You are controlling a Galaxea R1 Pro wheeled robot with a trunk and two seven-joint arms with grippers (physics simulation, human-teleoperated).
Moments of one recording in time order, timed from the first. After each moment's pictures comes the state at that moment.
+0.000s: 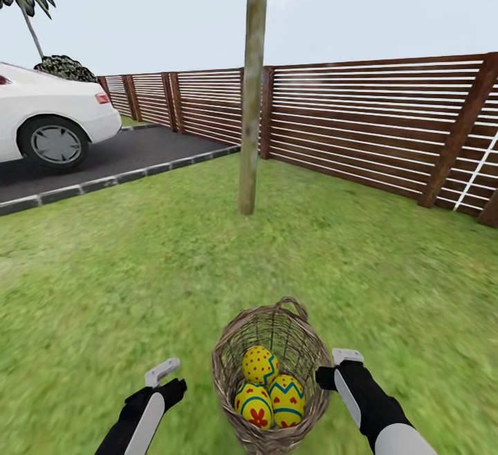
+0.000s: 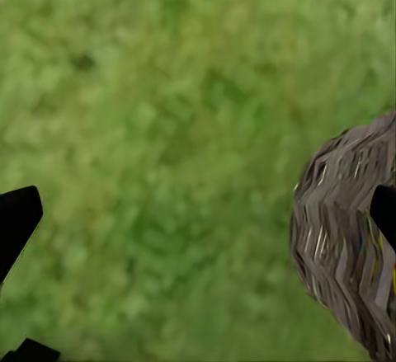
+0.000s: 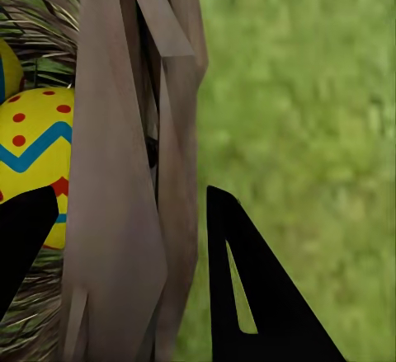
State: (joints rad) left arm -0.27 -0.09 0.01 -1.02 0.52 0.52 0.48; right arm -0.53 0.03 -0.06 -0.62 -0.04 0.57 -0.14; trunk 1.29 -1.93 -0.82
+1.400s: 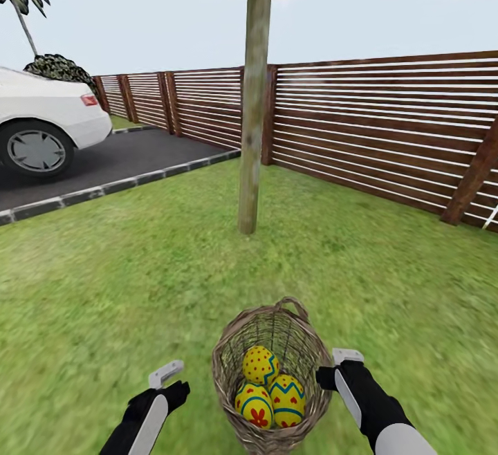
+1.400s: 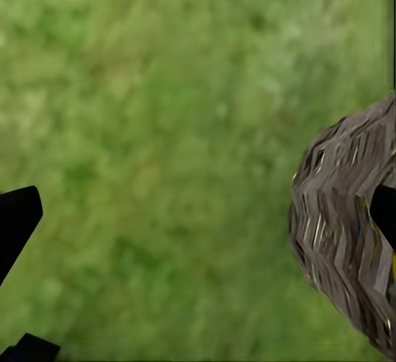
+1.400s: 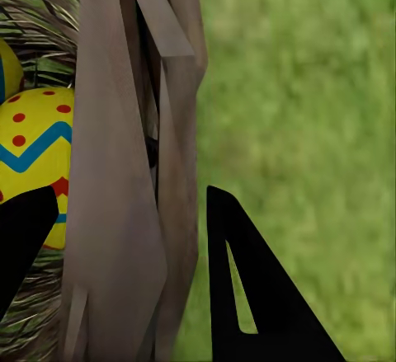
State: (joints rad) left arm -0.27 -0.09 -0.01 -1.00 0.52 0.51 0.48; right arm -0.53 0.03 -0.06 -0.62 -0.04 0.57 -0.14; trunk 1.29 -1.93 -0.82
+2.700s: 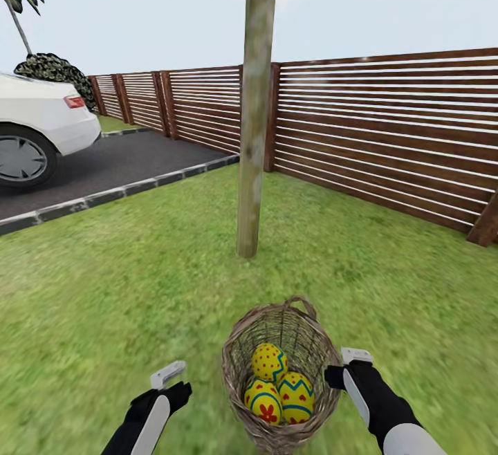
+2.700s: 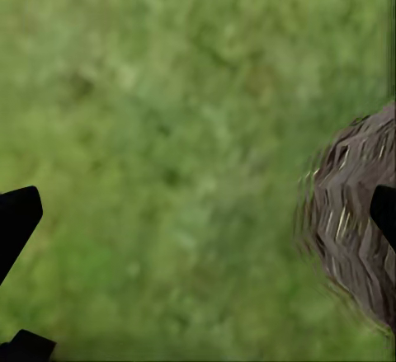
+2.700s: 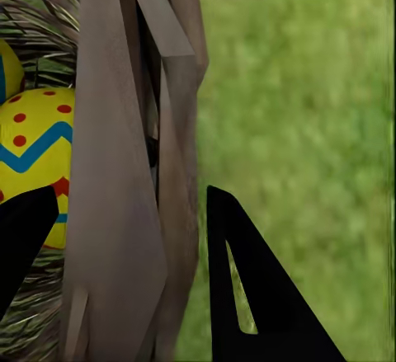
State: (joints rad) left arm -0.27 -0.10 -0.01 -1.00 0.52 0.51 0.48; right arm -0.53 0.00 -0.09 -0.62 -0.04 0.55 -0.14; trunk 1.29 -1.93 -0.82
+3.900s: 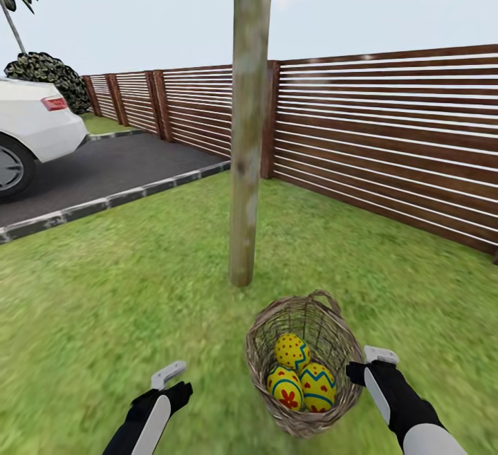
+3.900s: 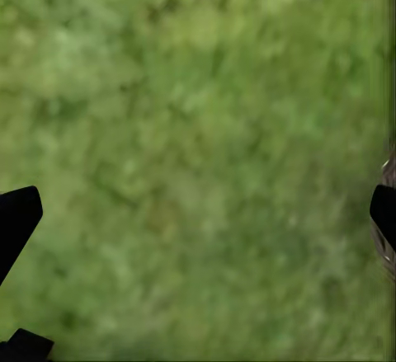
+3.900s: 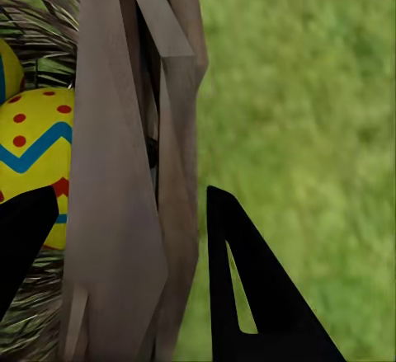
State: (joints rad) left arm -0.27 -0.10 -0.01 -1.00 0.52 0.51 0.48; right arm -0.53 -0.07 -0.16 -0.62 -0.05 0.50 -0.16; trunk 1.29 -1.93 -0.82
